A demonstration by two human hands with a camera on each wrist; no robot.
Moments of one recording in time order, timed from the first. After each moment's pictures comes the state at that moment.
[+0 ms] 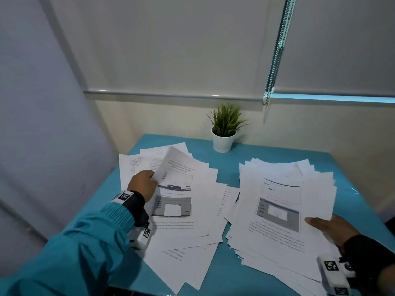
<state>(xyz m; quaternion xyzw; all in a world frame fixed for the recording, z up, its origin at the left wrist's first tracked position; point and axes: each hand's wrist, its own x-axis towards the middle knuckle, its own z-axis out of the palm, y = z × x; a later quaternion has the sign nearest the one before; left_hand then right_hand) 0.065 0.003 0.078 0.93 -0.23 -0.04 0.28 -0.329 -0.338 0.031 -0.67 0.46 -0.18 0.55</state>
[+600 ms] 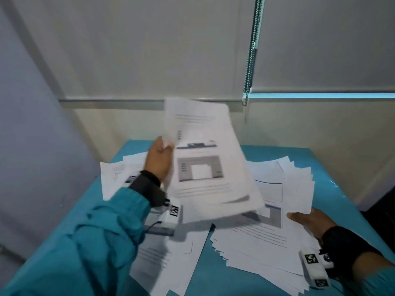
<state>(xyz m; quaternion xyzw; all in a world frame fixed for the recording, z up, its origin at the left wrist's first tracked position) 0.017 -0.097 0.151 0.73 -0.31 -0.01 0.60 -0.331 -0.344 0.026 -0.65 0.44 -0.17 0.59</state>
